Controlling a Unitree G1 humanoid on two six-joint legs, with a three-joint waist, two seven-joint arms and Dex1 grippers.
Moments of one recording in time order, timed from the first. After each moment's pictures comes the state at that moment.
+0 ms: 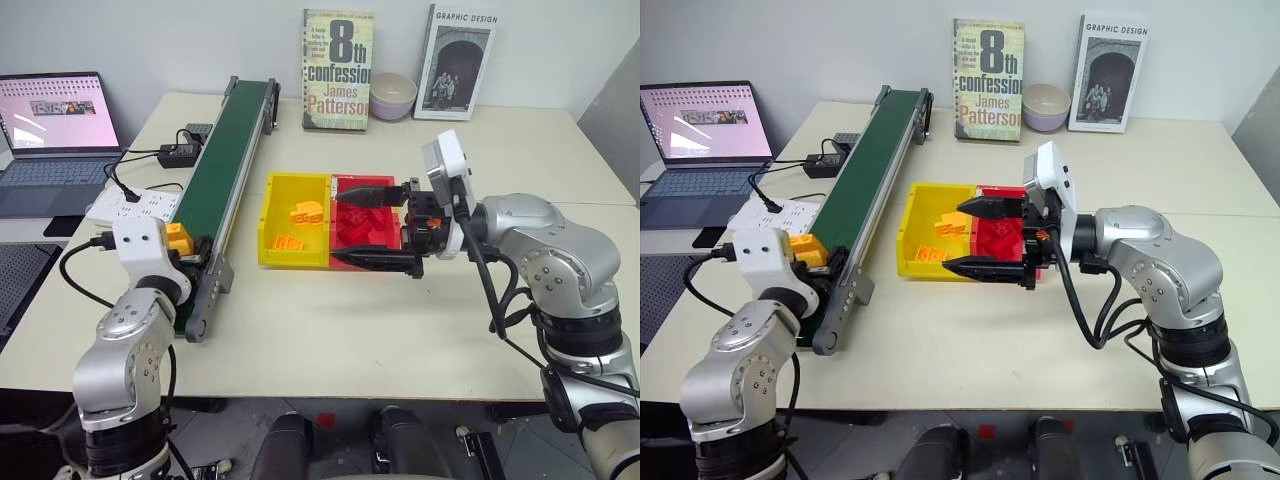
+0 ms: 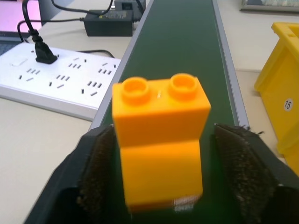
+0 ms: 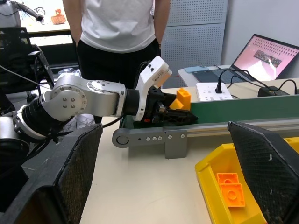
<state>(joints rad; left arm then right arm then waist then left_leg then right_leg) -0.18 0.35 0.38 -0.46 -0.33 0.86 -0.03 -0.75 -0.51 0.08 -0.34 0.73 0.80 0.95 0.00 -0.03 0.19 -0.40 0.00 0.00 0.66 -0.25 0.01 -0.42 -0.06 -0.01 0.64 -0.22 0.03</state>
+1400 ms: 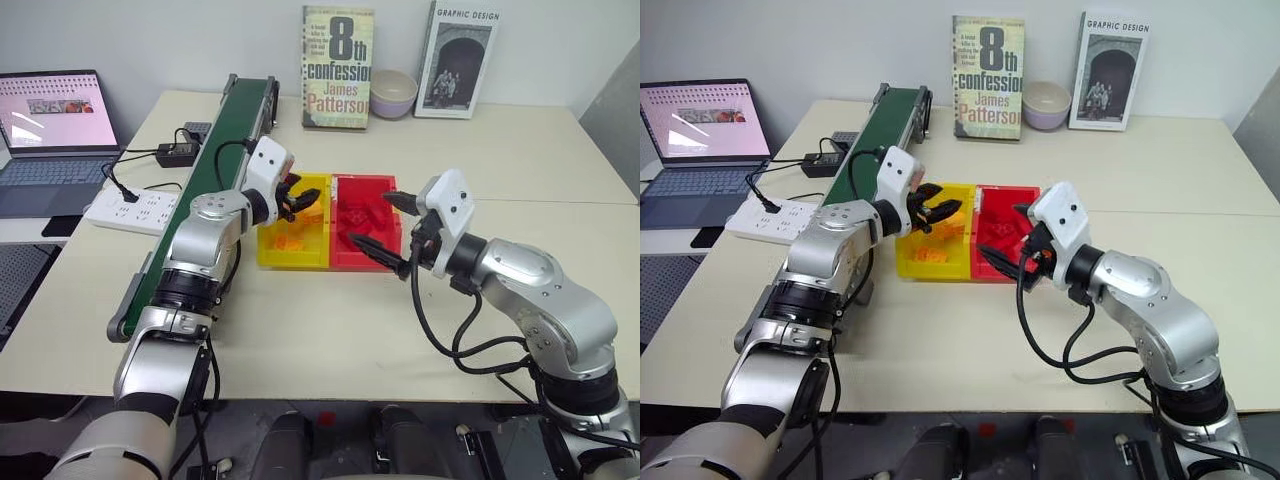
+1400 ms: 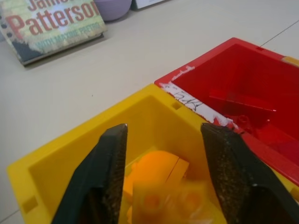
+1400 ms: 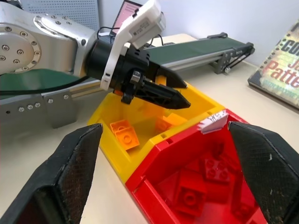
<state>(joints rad) -0.88 0.43 -0.10 0.43 -0.20 0.43 -0.65 -0.49 -0.46 0.07 -0.60 0.46 0.86 0.44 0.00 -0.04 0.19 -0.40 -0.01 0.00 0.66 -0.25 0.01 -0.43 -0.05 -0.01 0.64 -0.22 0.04</state>
